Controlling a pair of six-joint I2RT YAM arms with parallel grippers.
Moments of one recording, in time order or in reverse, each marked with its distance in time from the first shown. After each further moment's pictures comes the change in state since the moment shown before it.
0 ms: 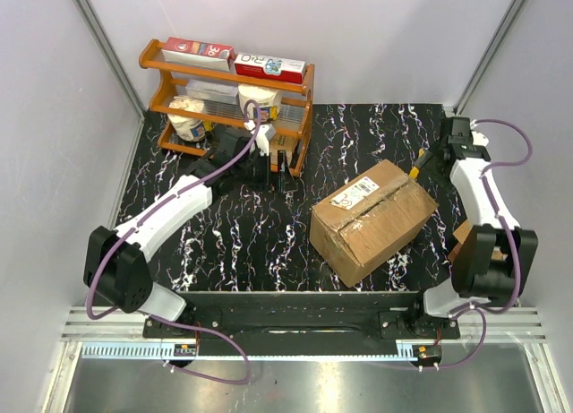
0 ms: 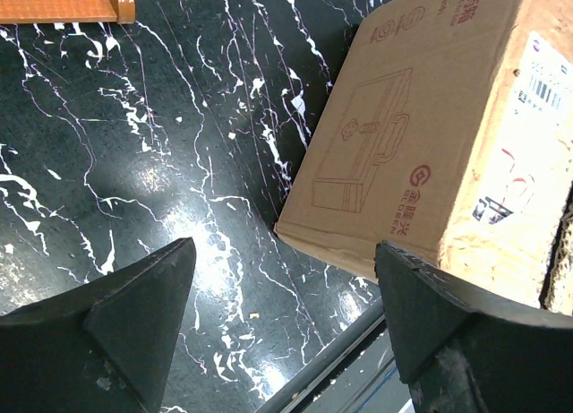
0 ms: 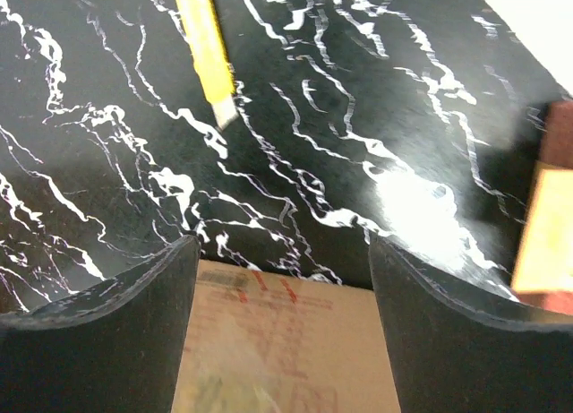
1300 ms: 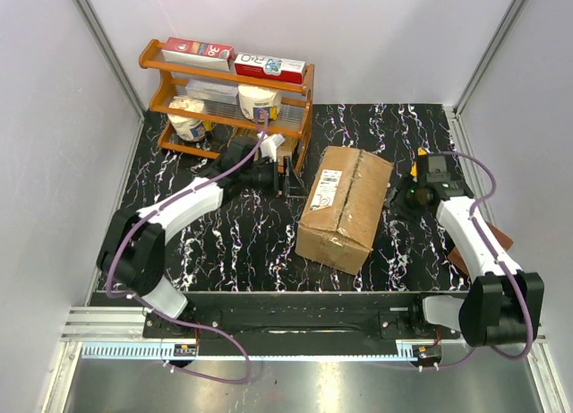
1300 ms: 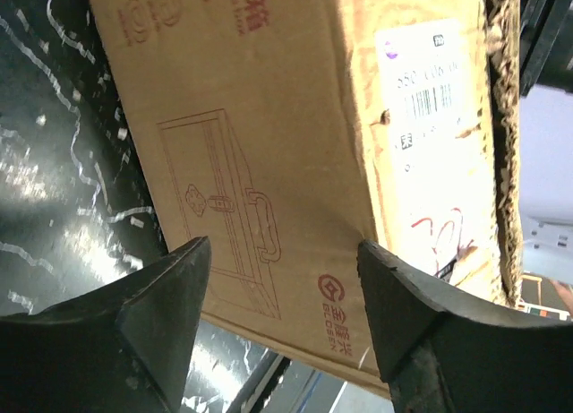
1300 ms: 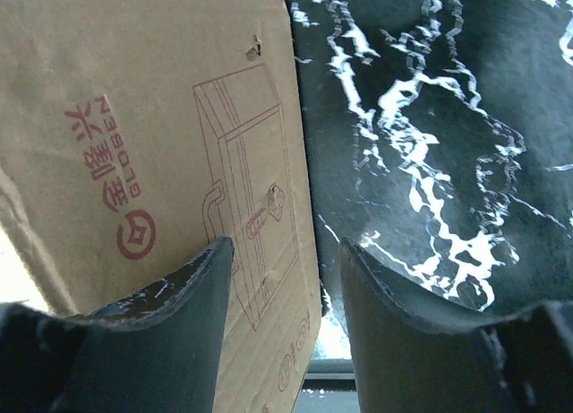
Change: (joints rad) left arm 0.007 0.156 -0.093 0.315 0.320 -0.156; right arm 0.146 -0.336 -0.348 -0.056 -0.382 0.021
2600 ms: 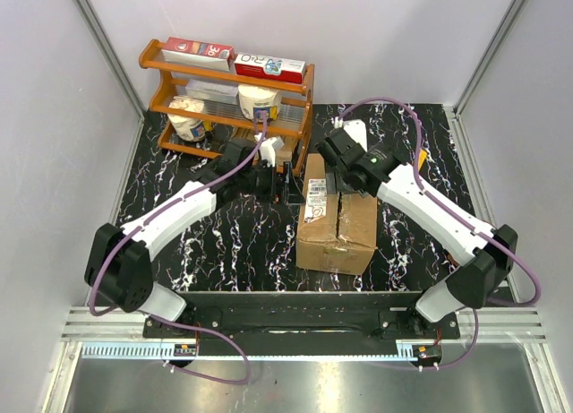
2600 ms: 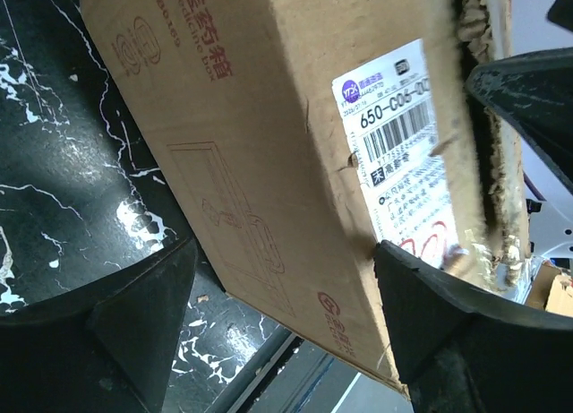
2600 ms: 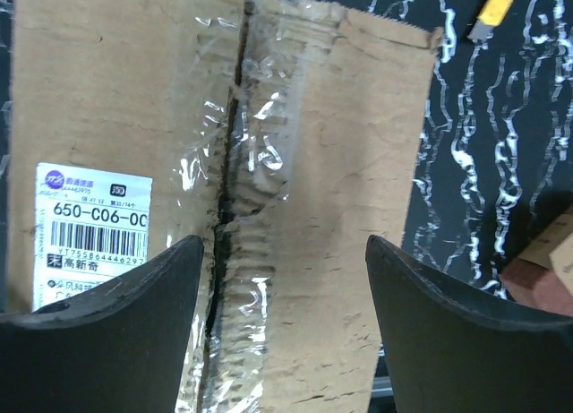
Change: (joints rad) left arm -0.028 -0.157 -0.009 -0.208 -0.133 0.097; right arm 0.712 0.309 0.648 -0.331 0.681 -0.112
